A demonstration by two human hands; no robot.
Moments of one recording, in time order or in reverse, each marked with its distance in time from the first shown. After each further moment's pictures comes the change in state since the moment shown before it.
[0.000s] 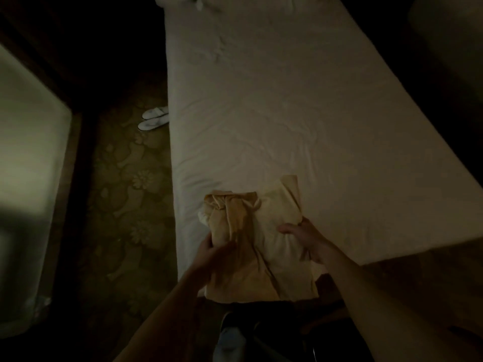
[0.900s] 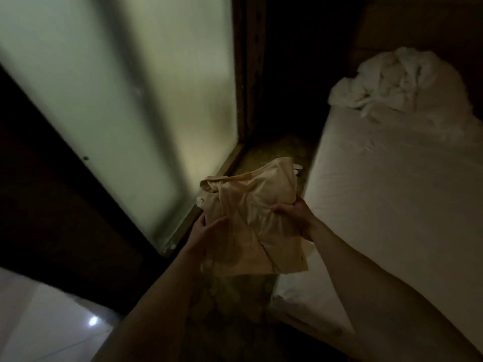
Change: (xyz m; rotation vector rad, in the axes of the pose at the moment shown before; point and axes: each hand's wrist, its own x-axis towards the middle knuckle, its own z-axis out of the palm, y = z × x) left_hand -0.346 0.024 -0.306 -0.409 0.519 0.402; right_hand -0.255 -0.141 0.373 -0.313 -0.449 -0.450
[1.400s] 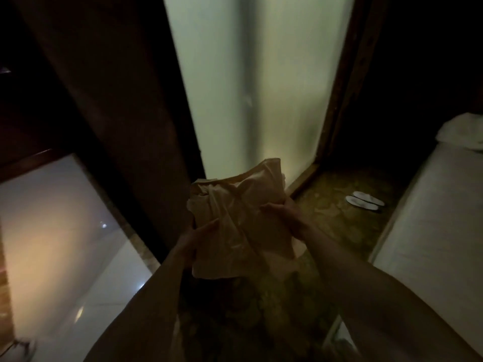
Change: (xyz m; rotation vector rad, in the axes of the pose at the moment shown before) left_hand -0.076 0.022 -0.244 -0.138 0.342 -0.013; right_hand 0.007 -0.046 0.267 -0.078 -0.452 -0.083
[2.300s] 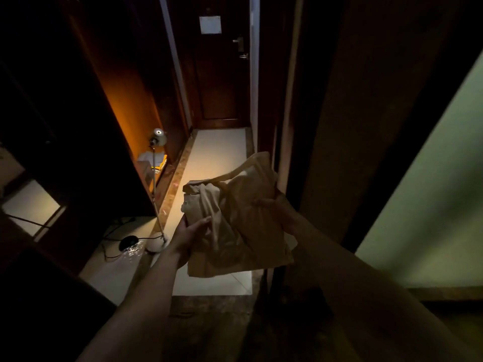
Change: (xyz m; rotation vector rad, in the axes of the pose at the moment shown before) left_hand -0.135 -0.005 -0.305 -0.357 0.703 0.233; right_hand 0.082 -0.028 0.420 -0.217 -0.771 -0.085
